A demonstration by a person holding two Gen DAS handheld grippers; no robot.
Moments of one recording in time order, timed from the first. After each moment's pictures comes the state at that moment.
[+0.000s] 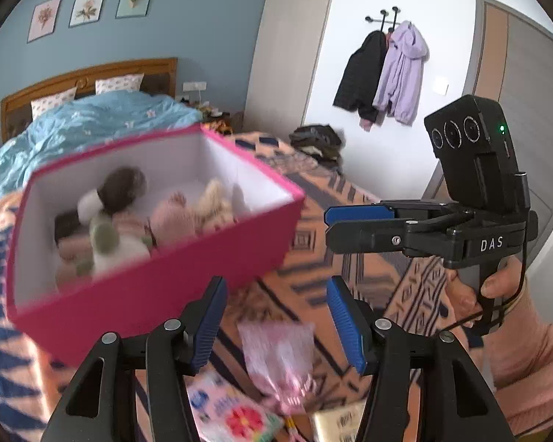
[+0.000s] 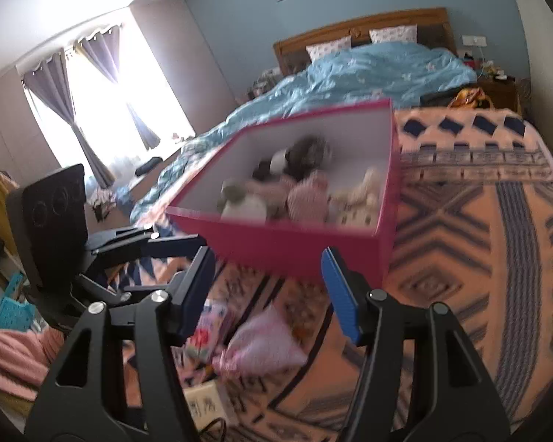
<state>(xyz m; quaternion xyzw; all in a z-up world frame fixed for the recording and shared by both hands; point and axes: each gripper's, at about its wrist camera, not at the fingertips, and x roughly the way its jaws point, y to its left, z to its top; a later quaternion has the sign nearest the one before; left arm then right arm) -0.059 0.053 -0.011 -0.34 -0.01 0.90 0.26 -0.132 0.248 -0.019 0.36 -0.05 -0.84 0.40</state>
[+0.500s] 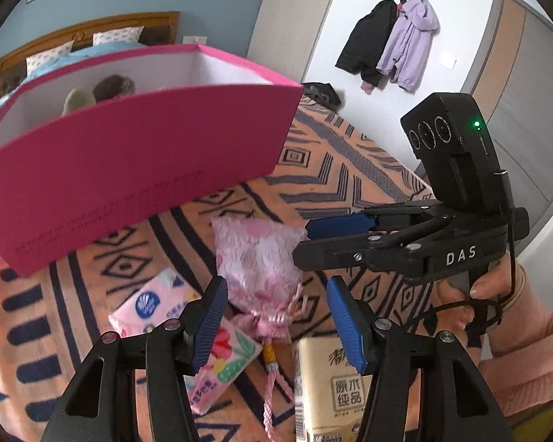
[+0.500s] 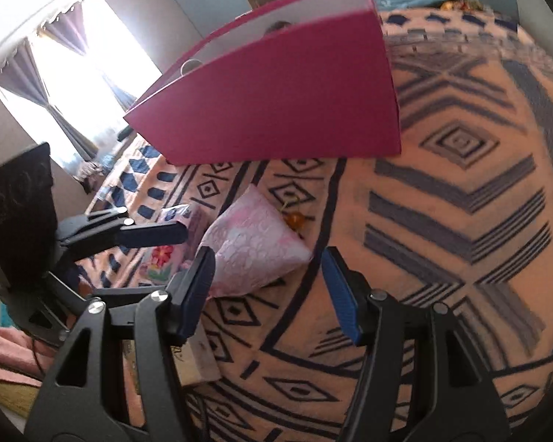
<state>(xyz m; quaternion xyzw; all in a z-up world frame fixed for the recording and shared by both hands) -0.038 0.056 -0.069 -0.41 -0.03 0.87 0.27 -0.122 0.238 -0.109 0.46 -0.08 -0.80 0.37</state>
